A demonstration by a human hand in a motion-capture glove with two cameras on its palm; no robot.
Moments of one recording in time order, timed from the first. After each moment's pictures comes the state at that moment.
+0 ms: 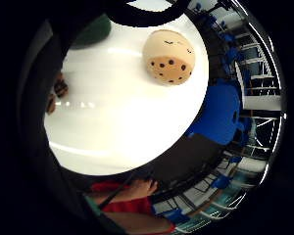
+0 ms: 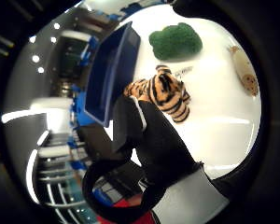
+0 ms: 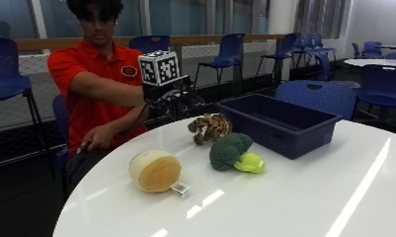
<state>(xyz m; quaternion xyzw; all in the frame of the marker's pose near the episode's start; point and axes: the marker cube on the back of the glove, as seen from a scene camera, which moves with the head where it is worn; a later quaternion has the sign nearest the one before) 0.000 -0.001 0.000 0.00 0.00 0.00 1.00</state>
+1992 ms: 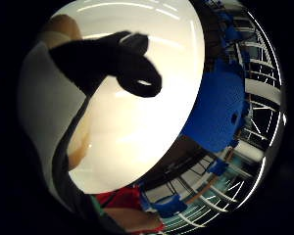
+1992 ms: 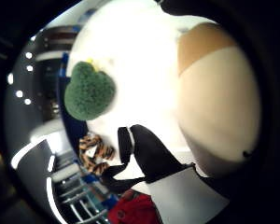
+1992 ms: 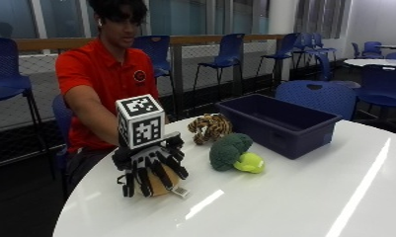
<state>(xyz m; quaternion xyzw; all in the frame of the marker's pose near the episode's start) 0.182 -0.119 0.055 -0.12 0.03 0.12 0.99</state>
